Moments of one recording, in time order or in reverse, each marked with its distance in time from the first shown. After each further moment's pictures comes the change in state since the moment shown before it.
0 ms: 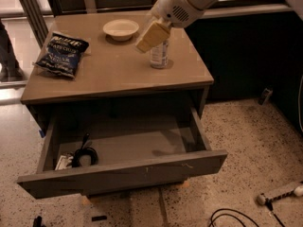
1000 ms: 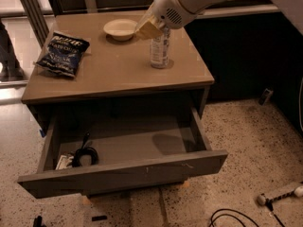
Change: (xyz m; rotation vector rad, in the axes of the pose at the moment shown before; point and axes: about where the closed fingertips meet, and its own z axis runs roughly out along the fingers) arm -0.013 -0.007 0.017 0.042 -0.045 0.008
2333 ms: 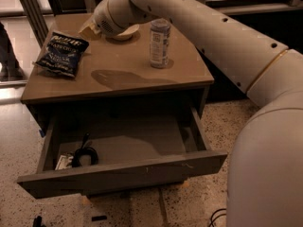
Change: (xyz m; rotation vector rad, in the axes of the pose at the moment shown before) arm -0.088 -0.023 0.170 -0.048 -0.231 0.055
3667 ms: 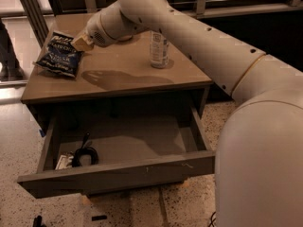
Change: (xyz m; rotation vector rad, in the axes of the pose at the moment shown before) arm 0.010 0.019 0.041 -0.078 -0.021 0.041
